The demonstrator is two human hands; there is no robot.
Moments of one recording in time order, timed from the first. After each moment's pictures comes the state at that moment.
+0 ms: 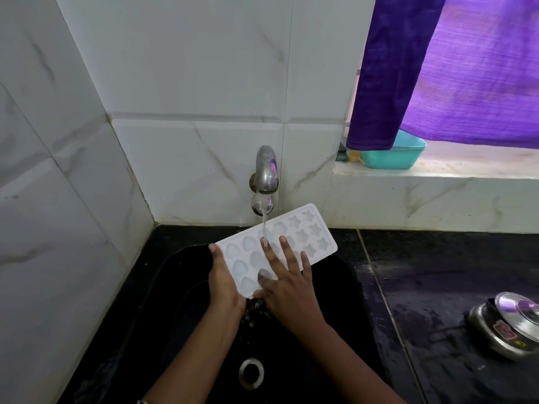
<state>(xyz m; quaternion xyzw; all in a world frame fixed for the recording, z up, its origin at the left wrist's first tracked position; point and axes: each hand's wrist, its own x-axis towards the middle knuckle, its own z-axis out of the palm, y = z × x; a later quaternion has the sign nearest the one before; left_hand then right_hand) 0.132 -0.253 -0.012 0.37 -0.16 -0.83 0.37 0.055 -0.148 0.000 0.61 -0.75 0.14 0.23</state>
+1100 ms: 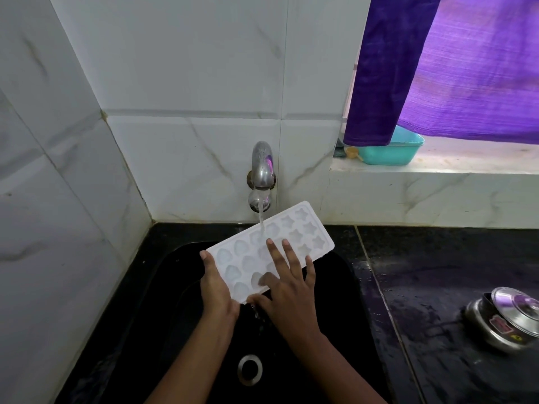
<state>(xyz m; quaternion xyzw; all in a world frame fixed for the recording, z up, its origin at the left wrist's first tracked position) 0.146 -0.240 -0.013 0.46 -0.18 -0.77 0.41 0.066 -0.141 -0.008 0.56 -0.78 0.22 0.18</state>
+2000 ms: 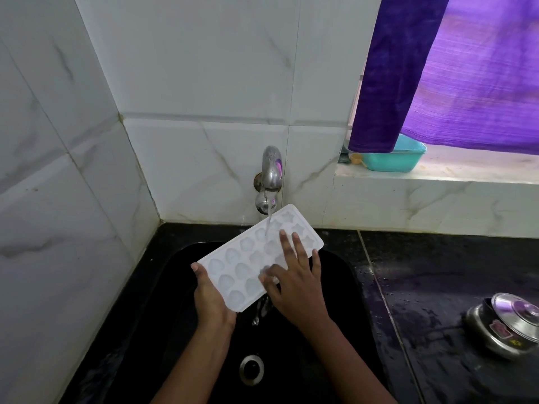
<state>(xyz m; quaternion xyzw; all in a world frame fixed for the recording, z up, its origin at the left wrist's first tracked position) 0.168 -0.231 -0.012 0.47 -0.16 -0.74 0.46 0.053 -0.145 0.000 0.58 -0.79 0.21 0.04</state>
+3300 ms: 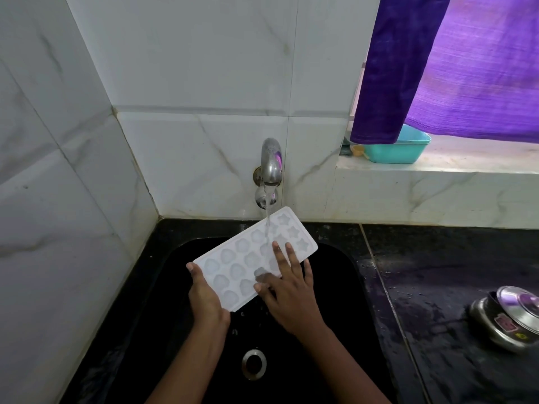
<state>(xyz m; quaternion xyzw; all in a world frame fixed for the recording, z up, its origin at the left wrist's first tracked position) 0.174 -0.235 -0.022 0.50 -0.15 -0.72 0.46 0.062 -0.145 -0.027 0.58 -0.79 0.20 -0.01</state>
